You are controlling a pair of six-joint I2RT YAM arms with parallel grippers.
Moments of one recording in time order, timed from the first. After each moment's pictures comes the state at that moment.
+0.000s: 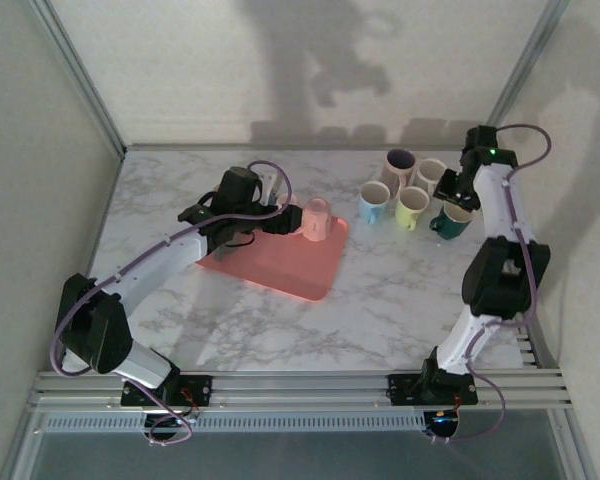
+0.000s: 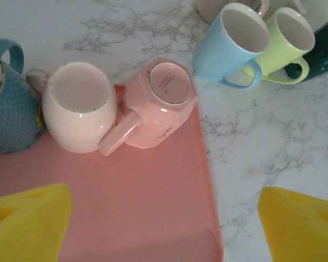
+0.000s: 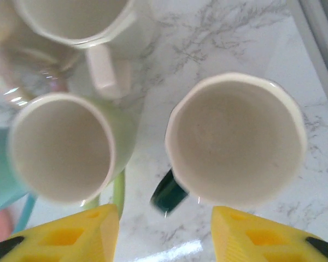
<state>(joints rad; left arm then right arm) -0.52 1.50 1.22 -0.38 0.18 -0.31 -0.13 1.78 1.69 -1.06 -0.02 0.26</state>
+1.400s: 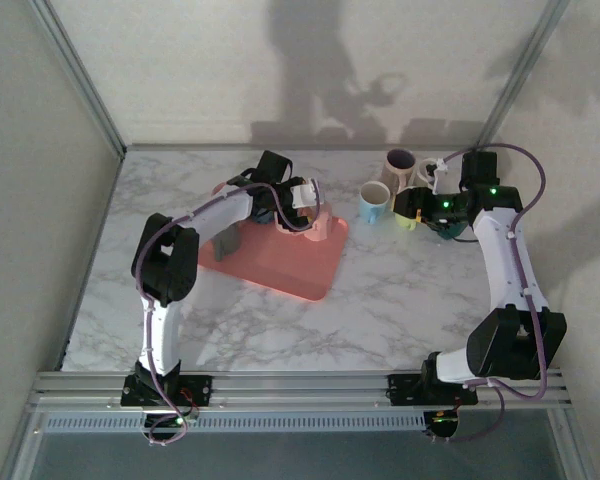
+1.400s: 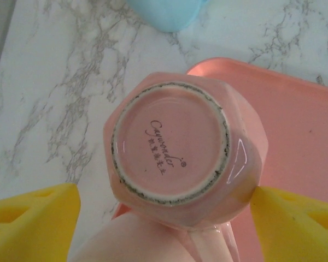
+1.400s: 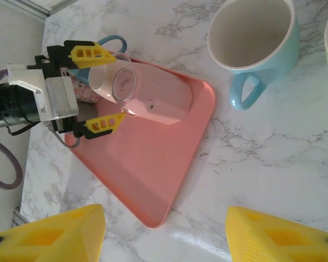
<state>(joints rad) -0.47 2.08 1.66 -0.44 0.41 0.89 -0.05 1.41 1.37 -0.98 -0.68 0.11</state>
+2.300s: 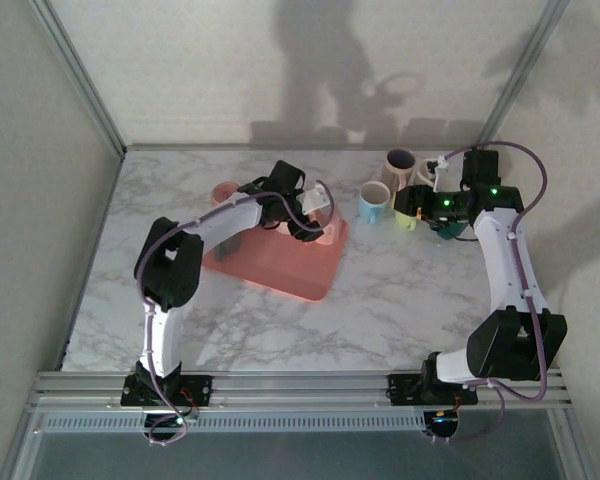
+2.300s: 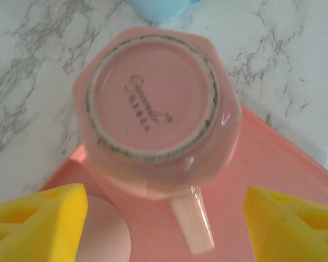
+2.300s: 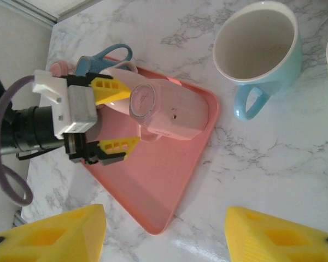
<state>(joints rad) -0.54 2.02 1.57 -0.45 0.33 0.47 -0.05 1.40 1.37 -0.96 -0.69 0.12</state>
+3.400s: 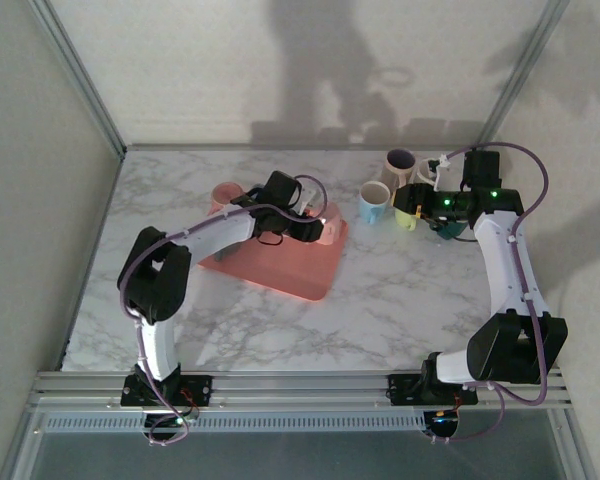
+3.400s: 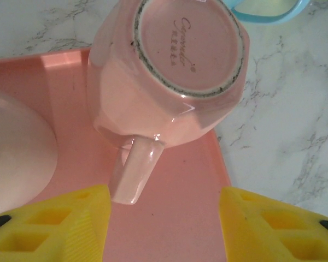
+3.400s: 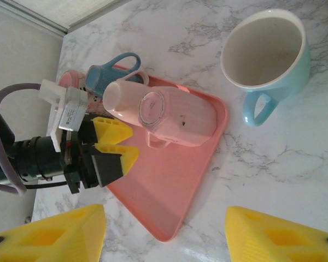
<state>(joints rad) -0.59 1.92 1.44 -0.39 0.27 -0.18 -0.05 1.39 1.35 -0.91 -0.71 0.17</state>
